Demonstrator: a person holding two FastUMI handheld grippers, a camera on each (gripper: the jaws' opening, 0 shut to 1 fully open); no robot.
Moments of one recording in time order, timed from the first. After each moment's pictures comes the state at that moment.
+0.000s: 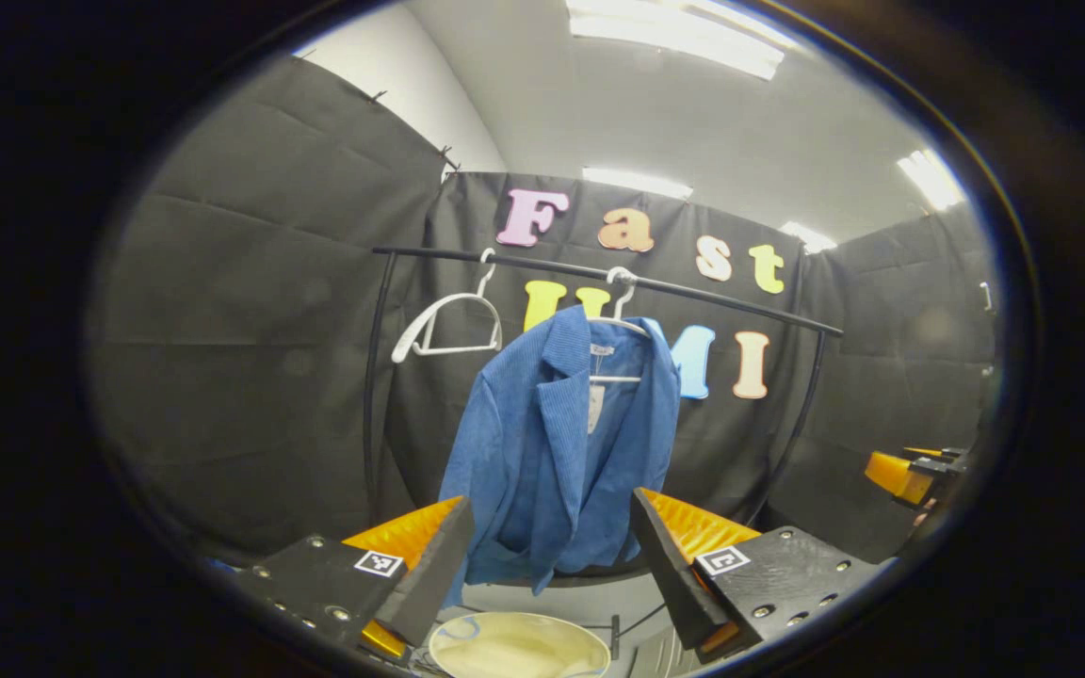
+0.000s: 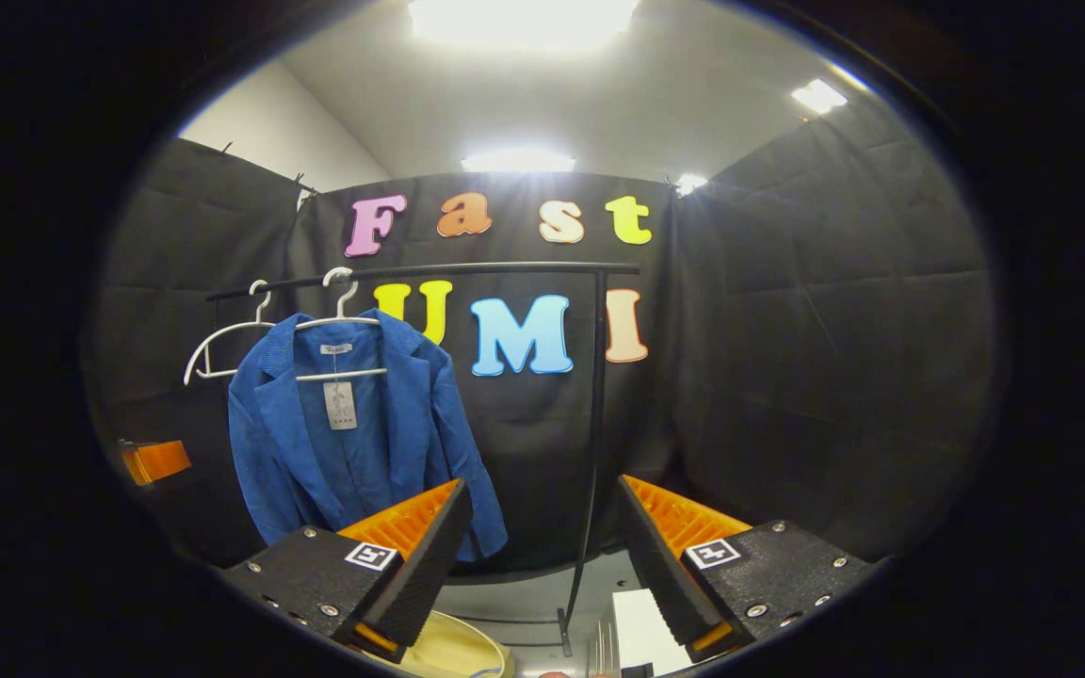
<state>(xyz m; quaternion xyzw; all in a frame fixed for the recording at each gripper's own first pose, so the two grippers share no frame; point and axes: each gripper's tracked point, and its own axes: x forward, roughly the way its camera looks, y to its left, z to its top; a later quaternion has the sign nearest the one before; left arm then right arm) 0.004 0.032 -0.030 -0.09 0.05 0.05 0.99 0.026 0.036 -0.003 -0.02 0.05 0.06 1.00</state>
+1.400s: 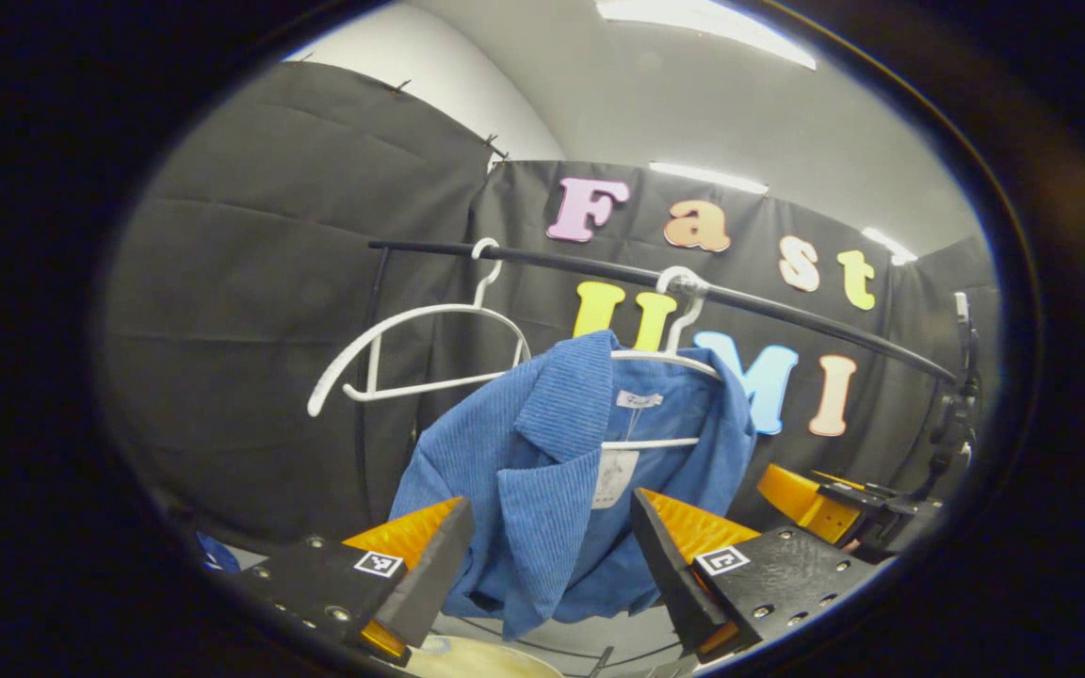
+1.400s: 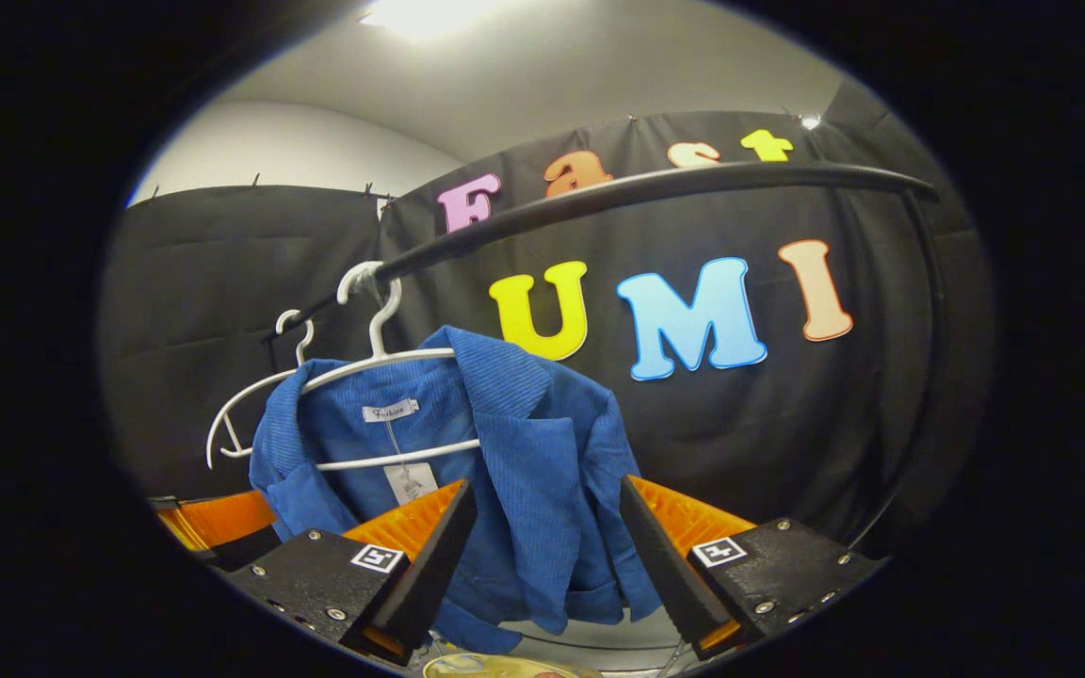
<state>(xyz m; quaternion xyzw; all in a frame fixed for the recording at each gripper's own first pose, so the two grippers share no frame) 0.210 0.029 -0.001 -0.10 0.06 0.18 0.98 0.255 0.238 -0.005 0.06 0.10 0.30 0.95</state>
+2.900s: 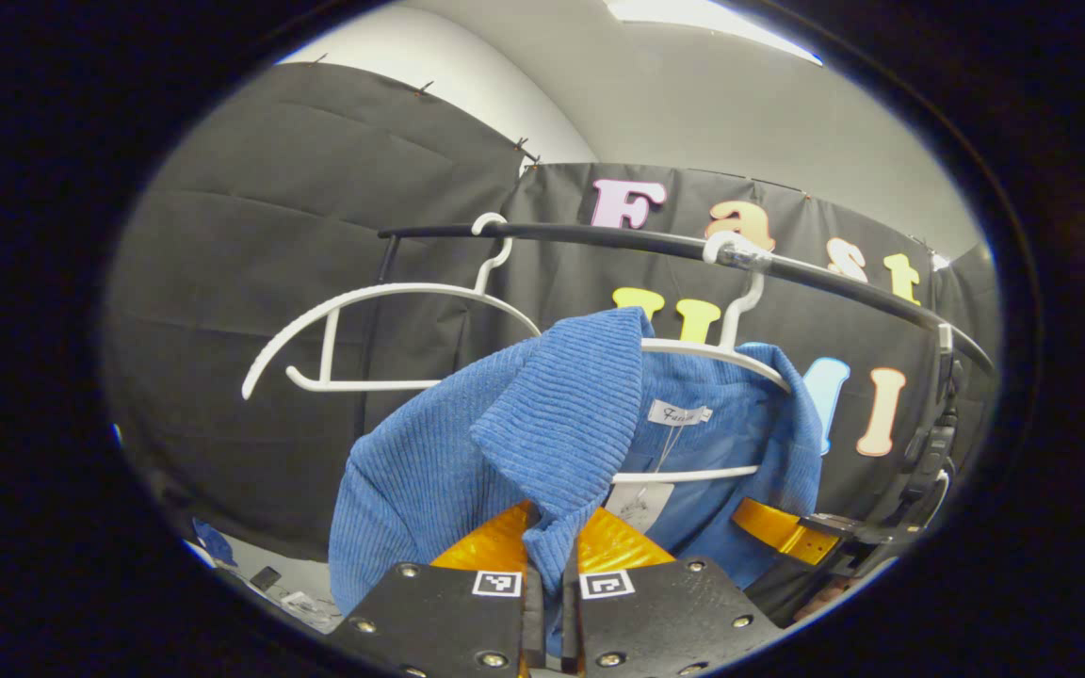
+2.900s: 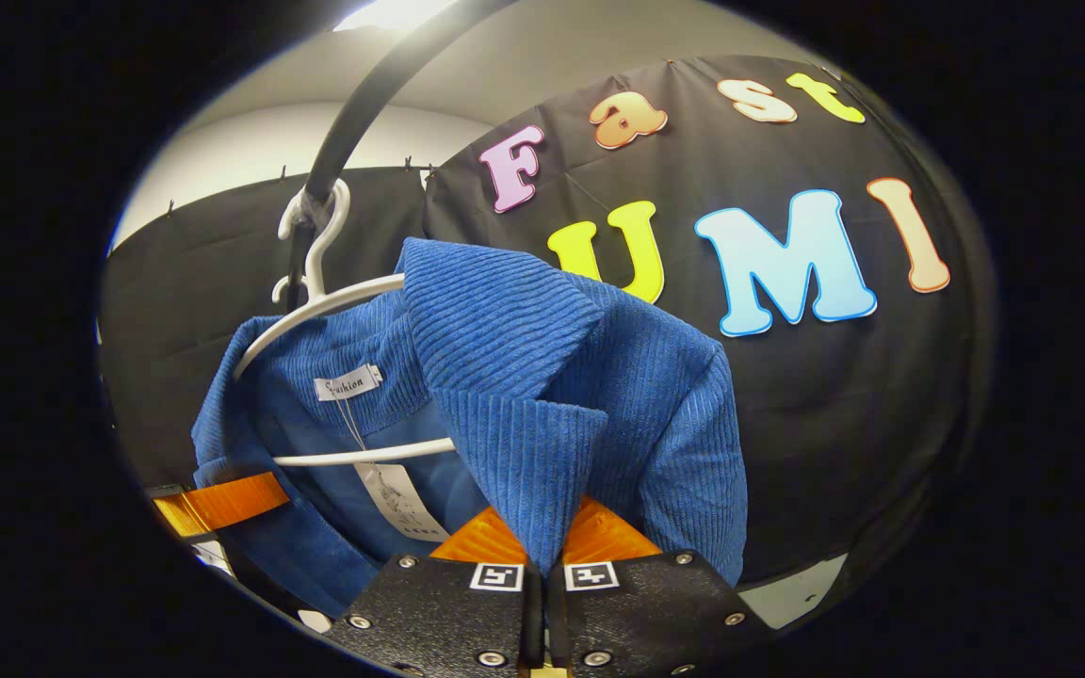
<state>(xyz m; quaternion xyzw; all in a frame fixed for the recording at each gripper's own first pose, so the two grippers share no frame) 0.286 0.035 -0.021 -0.12 0.03 0.23 0.97 0.320 0.313 -0.050 0.09 0.15 0.42 0.89</state>
